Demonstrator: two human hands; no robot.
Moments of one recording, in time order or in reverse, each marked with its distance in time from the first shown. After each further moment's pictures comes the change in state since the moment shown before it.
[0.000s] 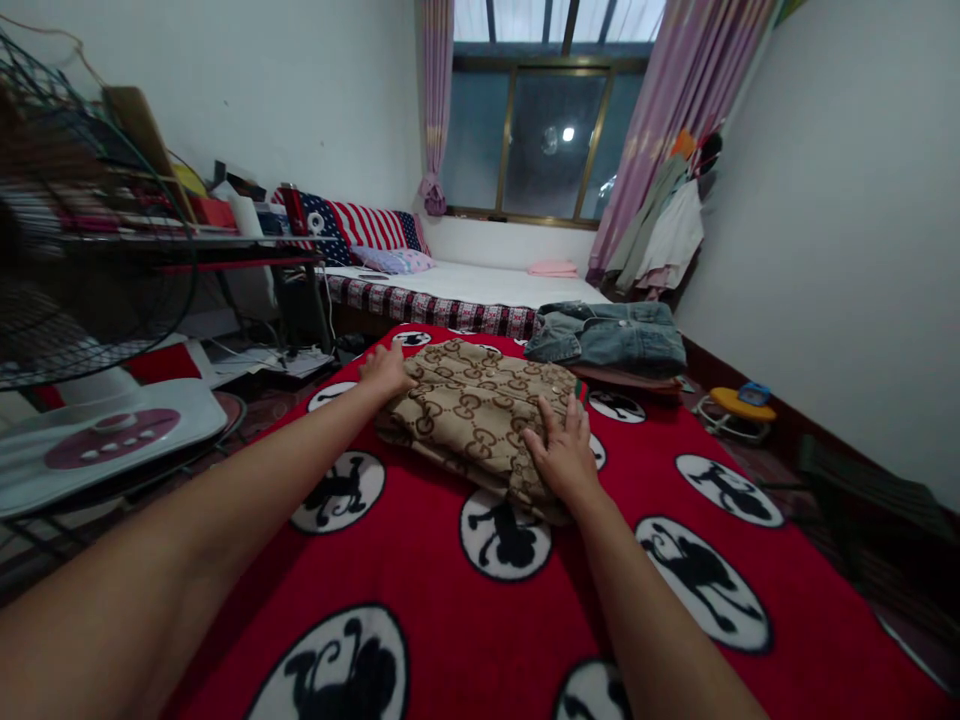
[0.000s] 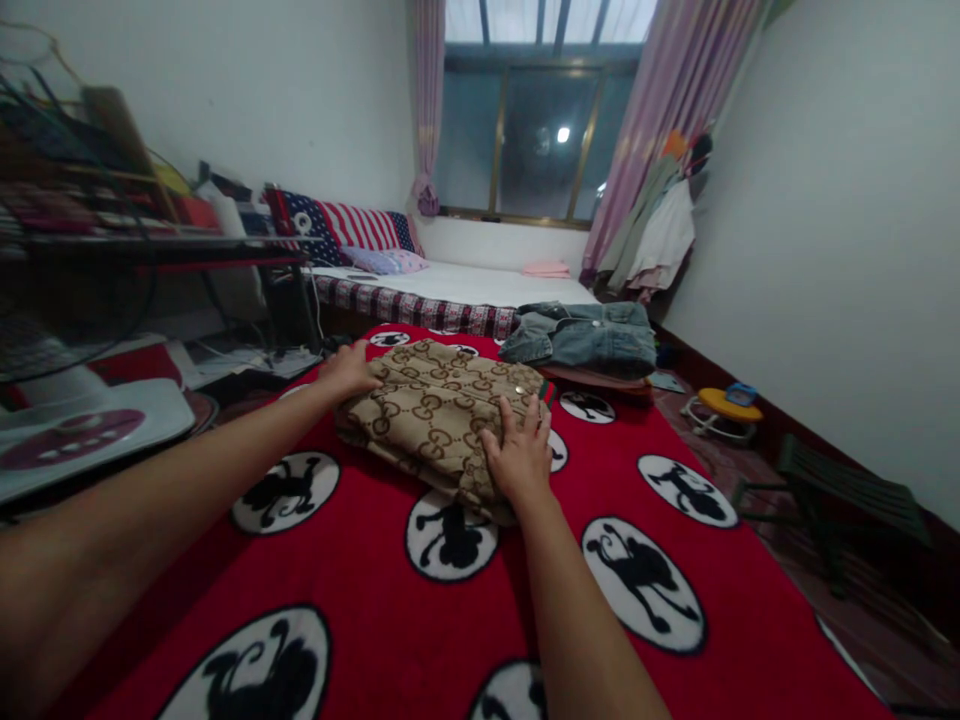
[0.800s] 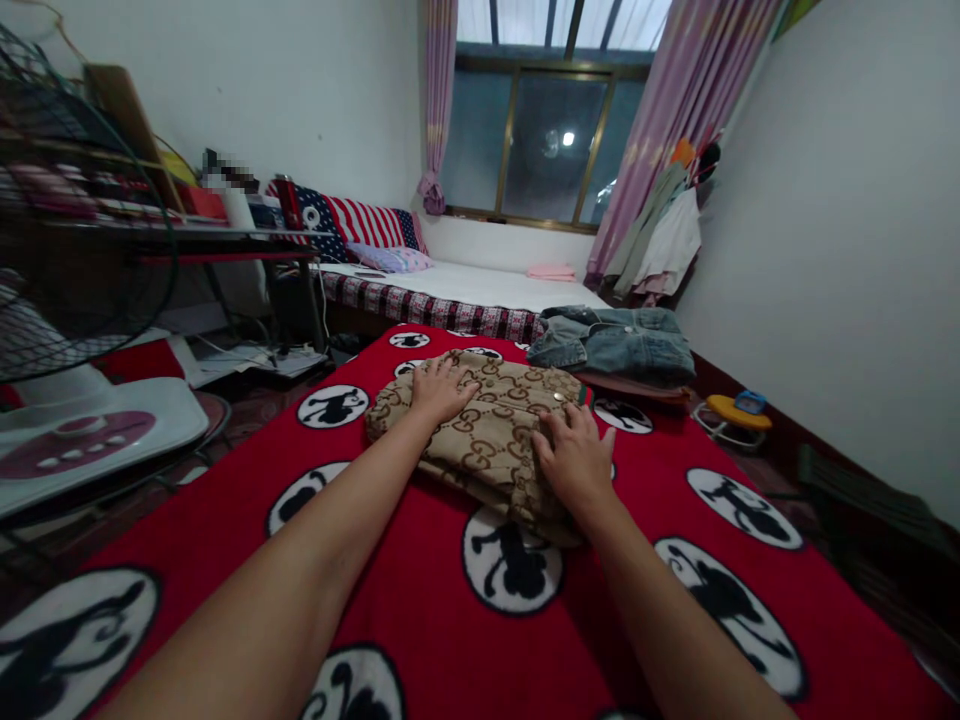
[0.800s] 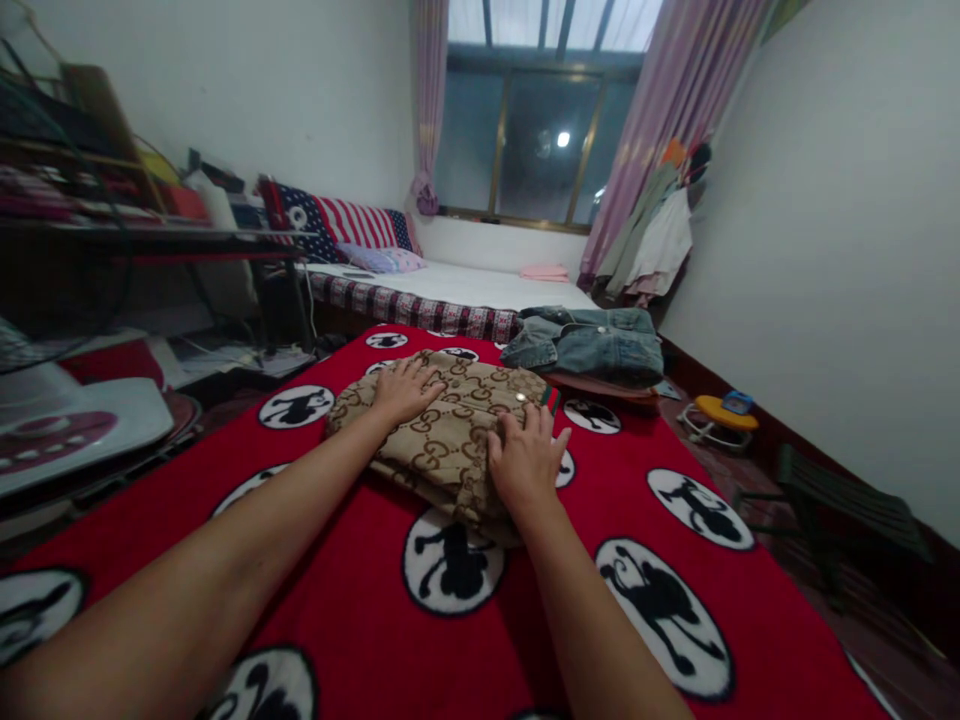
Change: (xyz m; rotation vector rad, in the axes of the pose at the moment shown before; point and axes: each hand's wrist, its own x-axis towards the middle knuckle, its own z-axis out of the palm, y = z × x) left_hand -0.001 0.041 0.083 0.195 0.033 0.398; right_hand 0.011 -0.017 -0.017 -0.237 0.037 -0.062
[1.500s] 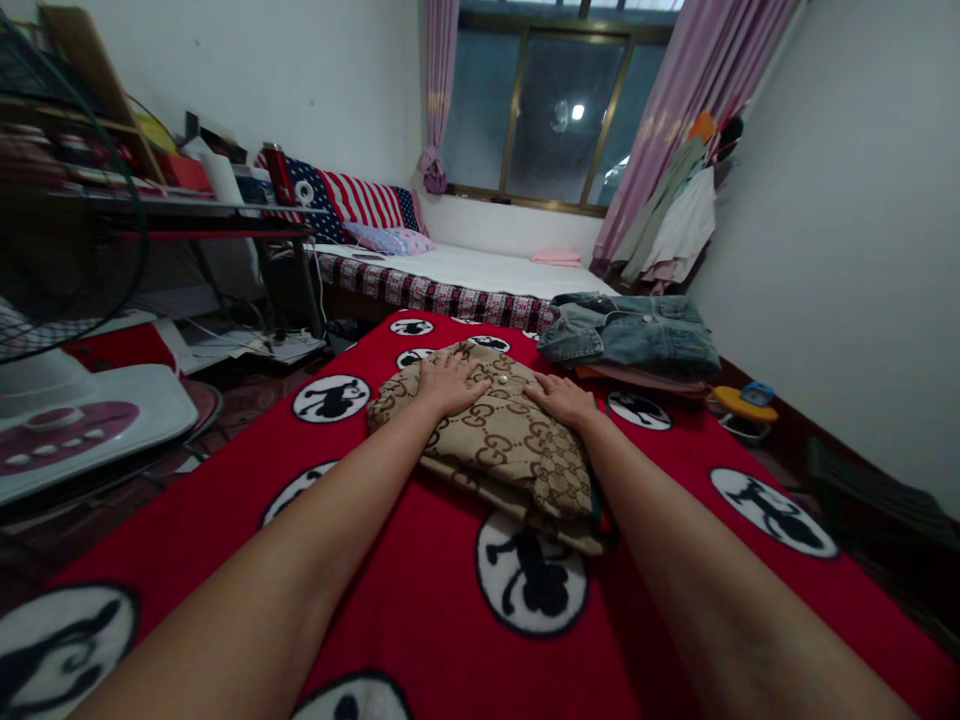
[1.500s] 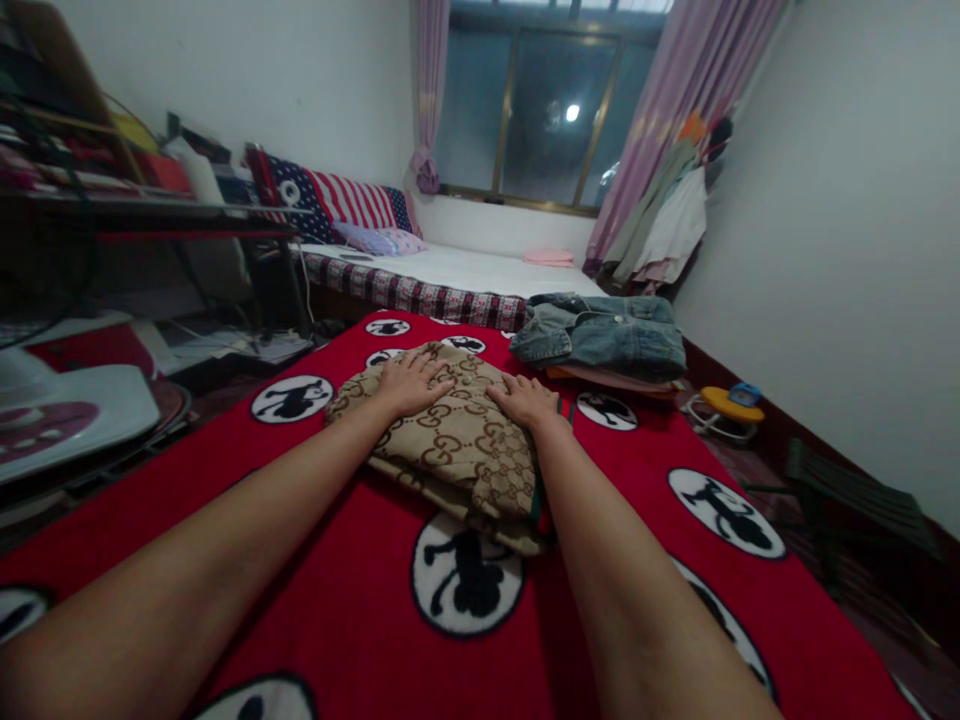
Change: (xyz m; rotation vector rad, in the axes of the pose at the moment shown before) left_hand 0.009 -0.005 -0.001 -0.028 -0.185 0.044; right_hand 0.117 0.014 0.057 0.004 -0.511 -0.034
